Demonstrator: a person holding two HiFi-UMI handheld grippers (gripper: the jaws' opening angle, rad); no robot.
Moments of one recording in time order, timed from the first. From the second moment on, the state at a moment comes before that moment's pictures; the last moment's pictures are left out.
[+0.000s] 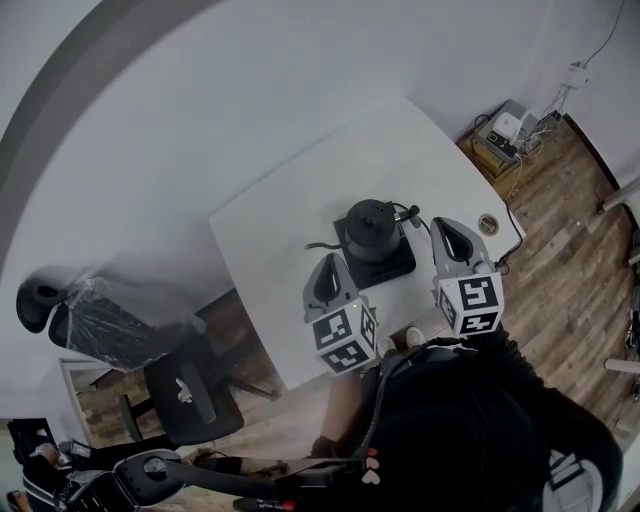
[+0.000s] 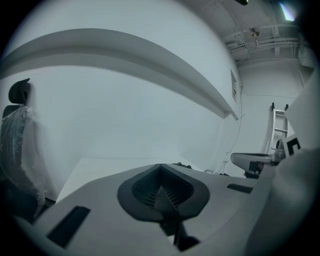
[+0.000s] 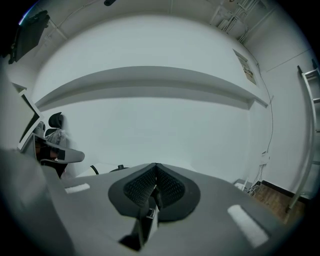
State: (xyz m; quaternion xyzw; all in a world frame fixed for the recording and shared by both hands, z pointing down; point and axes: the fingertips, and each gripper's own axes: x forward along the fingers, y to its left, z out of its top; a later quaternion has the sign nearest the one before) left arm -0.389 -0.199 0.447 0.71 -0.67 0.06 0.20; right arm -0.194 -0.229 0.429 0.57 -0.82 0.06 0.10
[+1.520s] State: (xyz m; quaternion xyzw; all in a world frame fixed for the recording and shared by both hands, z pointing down) left arm -0.414 -0.264 0.565 0.69 -0.65 0.01 0.33; right arm -0.220 -0.304 0.595 0.47 -0.83 0.11 0.26
